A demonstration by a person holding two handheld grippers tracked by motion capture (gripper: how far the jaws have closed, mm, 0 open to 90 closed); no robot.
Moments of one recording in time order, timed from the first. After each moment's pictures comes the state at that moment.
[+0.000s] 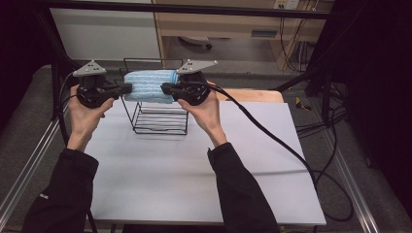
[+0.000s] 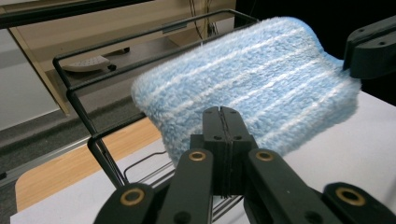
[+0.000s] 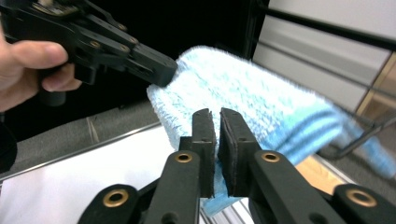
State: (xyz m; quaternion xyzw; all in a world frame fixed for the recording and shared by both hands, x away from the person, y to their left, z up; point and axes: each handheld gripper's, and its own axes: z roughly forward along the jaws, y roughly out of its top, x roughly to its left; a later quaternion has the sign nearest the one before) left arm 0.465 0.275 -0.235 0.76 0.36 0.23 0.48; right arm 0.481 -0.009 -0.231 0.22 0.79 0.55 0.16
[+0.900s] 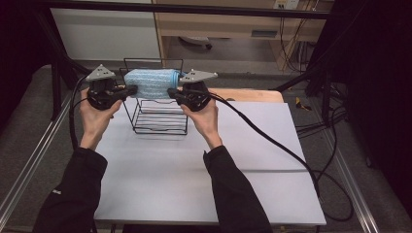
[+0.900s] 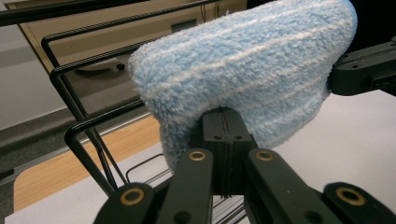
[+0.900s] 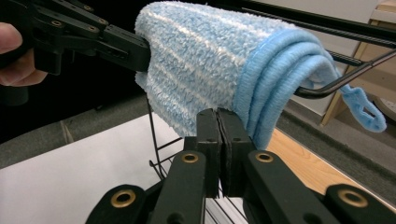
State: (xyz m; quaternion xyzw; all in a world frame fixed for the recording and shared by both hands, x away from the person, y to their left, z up) left arm 0.479 0.266 -0.256 0.76 0.37 0.25 0.48; right arm 0.496 -0.011 -0.270 0.25 0.77 0.55 0.19
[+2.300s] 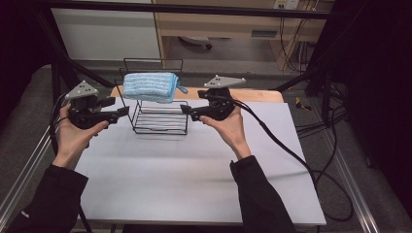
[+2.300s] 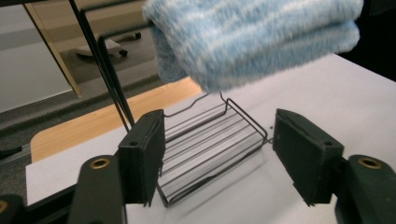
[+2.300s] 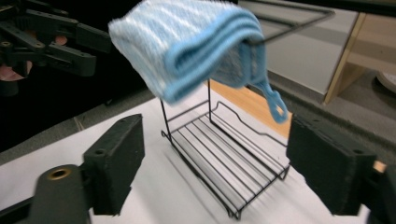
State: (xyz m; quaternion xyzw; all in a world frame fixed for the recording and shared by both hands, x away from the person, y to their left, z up) left arm 0.425 0.291 -0.268 0.76 0.39 0.24 0.46; right arm 0.459 -0.070 -0.260 0.29 0.78 0.54 0.16
